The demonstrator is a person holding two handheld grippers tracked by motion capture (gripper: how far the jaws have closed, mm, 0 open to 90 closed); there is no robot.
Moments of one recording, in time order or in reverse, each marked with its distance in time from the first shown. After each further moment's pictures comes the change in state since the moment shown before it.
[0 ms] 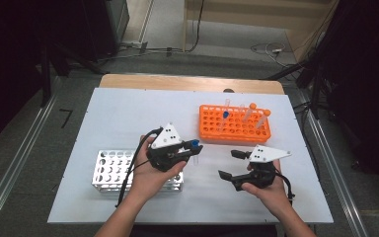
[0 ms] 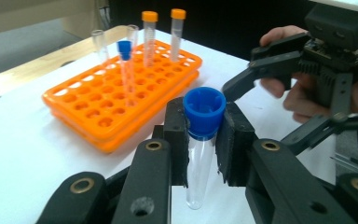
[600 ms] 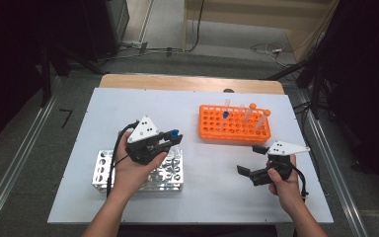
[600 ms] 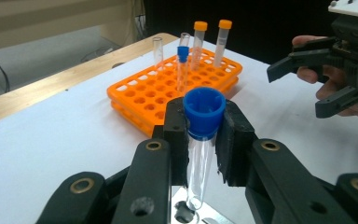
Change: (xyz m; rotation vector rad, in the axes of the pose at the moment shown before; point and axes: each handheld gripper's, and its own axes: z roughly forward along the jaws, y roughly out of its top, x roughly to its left) left arm 0.026 -0.005 -0.031 -0.027 0.121 -0.020; right arm -0.040 -0.018 -0.019 -0.007 -0.061 0.089
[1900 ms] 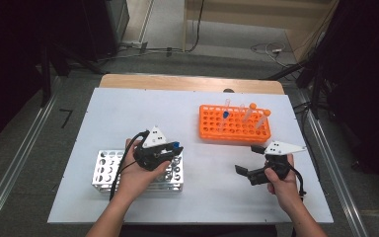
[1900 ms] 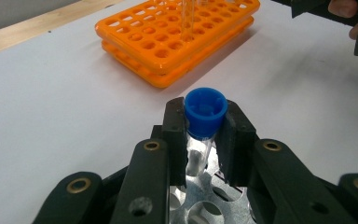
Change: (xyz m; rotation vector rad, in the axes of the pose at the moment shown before) left arm 0.002 -0.035 0.029 0.166 -0.002 -0.006; right arm 0.000 -0.001 0.006 0.017 -0.017 -0.011
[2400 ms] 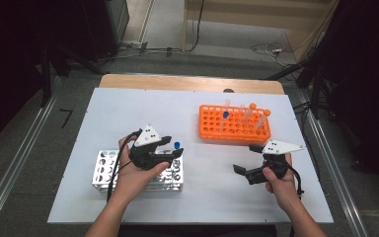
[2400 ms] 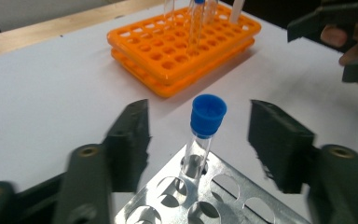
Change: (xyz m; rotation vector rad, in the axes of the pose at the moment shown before) left arm 0.004 -0.001 -0.014 -0.087 -0.005 -0.097; right arm 0.002 0.005 0.004 -0.005 0.001 -0.014
